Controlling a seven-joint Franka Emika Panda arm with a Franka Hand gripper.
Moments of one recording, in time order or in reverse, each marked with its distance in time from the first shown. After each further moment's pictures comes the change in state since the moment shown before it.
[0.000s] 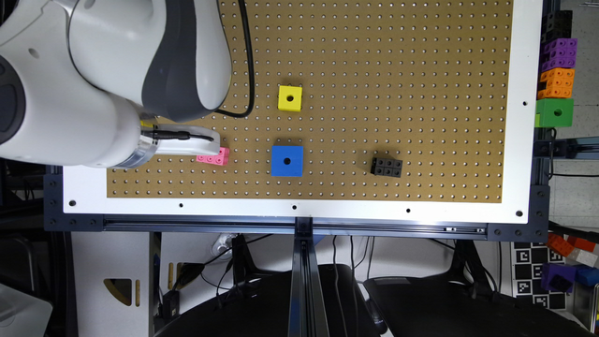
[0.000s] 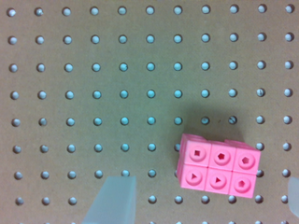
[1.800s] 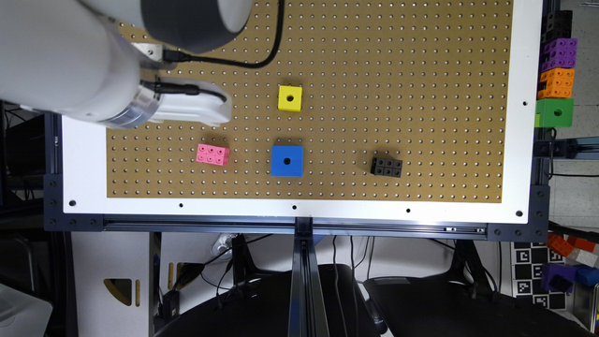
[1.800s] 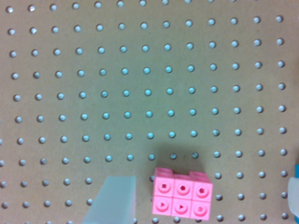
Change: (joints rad) arm 0.042 -0.223 -0.041 -0.143 0.002 -0.076 0.041
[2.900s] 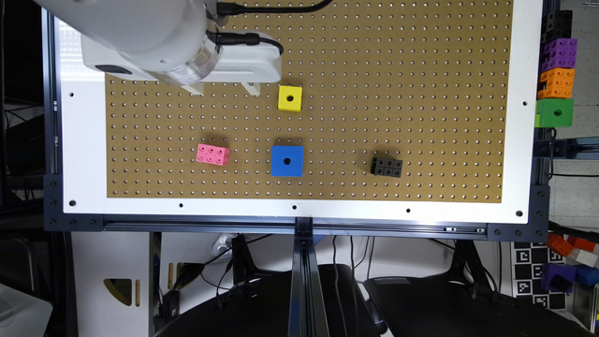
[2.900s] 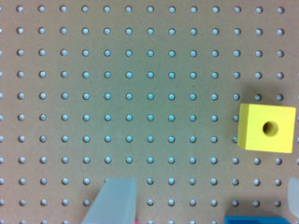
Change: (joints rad) arm 0.105 -0.201 0.001 -0.233 0.019 -0.004 0.047
